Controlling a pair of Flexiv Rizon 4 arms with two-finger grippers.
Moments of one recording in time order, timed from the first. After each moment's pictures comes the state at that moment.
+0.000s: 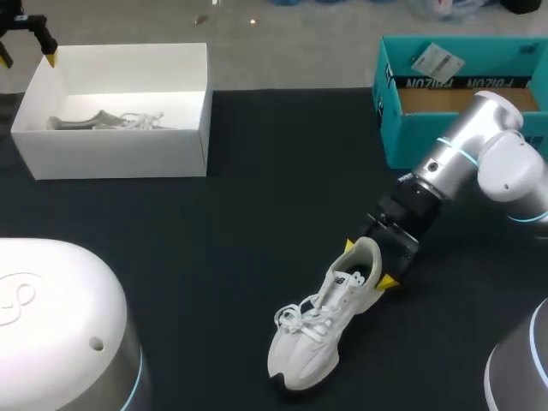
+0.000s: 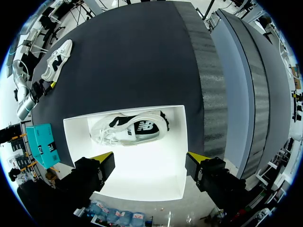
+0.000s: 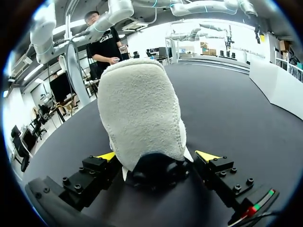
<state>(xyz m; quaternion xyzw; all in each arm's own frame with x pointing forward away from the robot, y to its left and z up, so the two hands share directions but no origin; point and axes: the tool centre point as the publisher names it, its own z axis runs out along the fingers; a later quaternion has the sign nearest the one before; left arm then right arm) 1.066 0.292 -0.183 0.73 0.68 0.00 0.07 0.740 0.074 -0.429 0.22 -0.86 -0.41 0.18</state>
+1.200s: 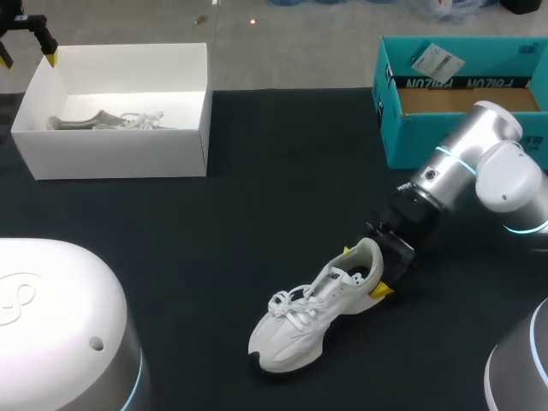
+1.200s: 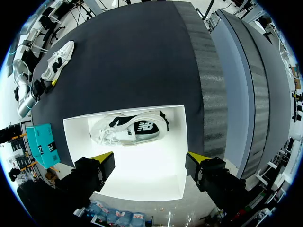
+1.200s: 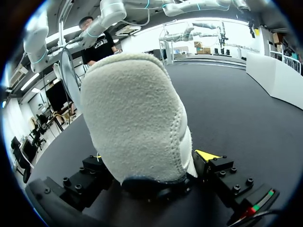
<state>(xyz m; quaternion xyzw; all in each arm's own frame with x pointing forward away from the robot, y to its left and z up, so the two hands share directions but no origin) 1.066 0.292 -0.183 0.73 0.68 0.00 0.07 0.727 0.079 -0.434 0.17 -0.87 -0.42 0.19</state>
